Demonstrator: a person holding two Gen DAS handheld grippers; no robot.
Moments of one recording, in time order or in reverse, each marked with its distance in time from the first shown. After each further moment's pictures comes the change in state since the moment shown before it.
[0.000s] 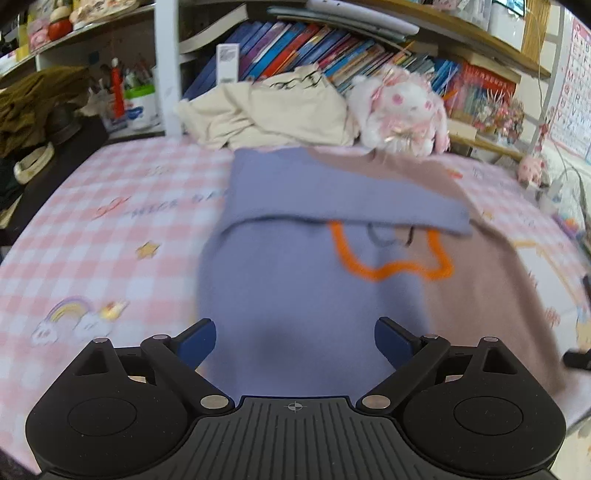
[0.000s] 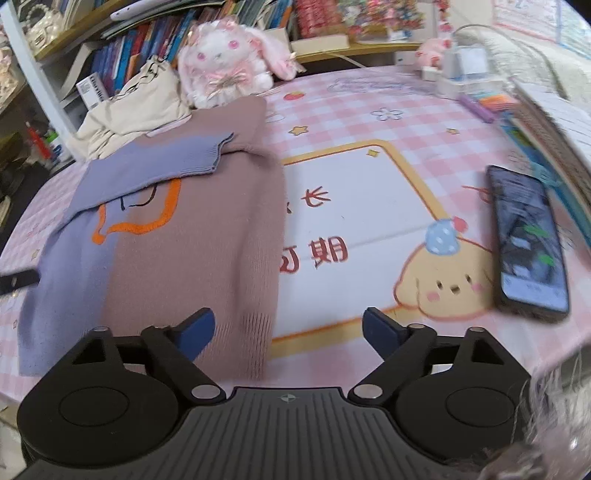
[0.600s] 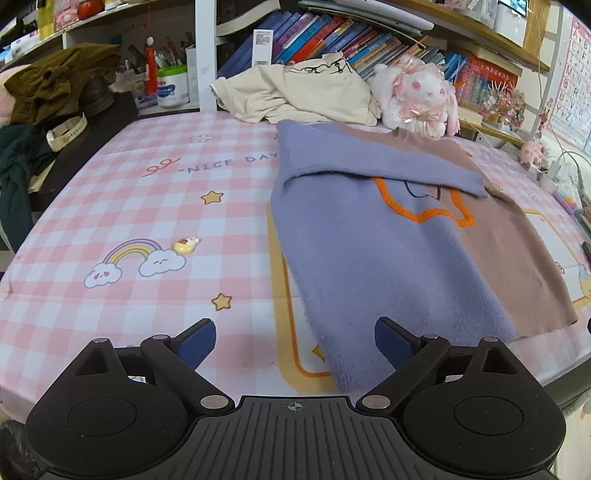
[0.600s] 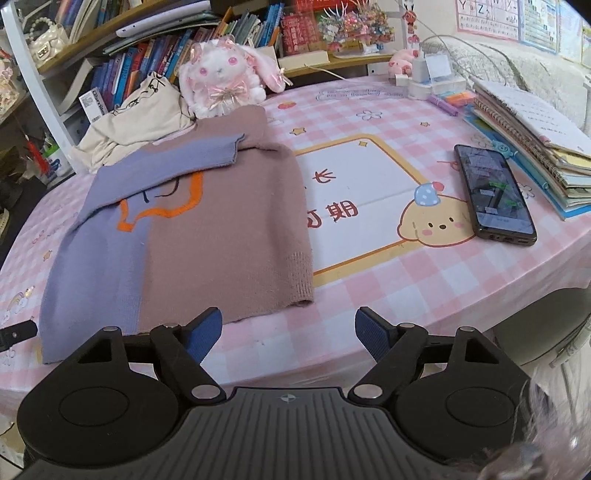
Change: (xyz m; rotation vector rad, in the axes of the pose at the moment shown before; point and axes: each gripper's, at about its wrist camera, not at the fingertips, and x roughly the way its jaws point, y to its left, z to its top) left arm -0.031 0.059 -0.044 -0.008 0.021 -0.011; right arm -0.046 0.041 -0.046 0.056 -0.060 -0.052
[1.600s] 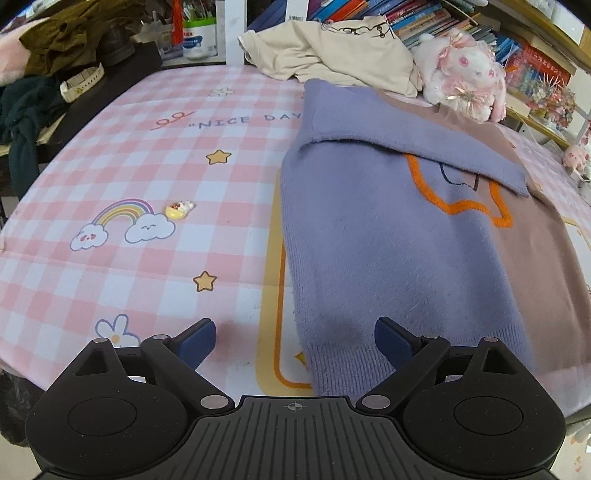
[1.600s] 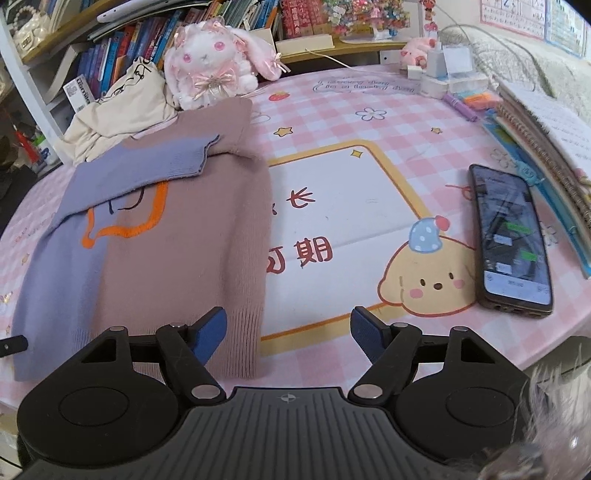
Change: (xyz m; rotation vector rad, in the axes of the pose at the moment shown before) left arm 0.036 -0.019 0.013 -0.128 0.142 0.095; right arm 0.057 -0.045 0.057 -0.039 0.089 0.047
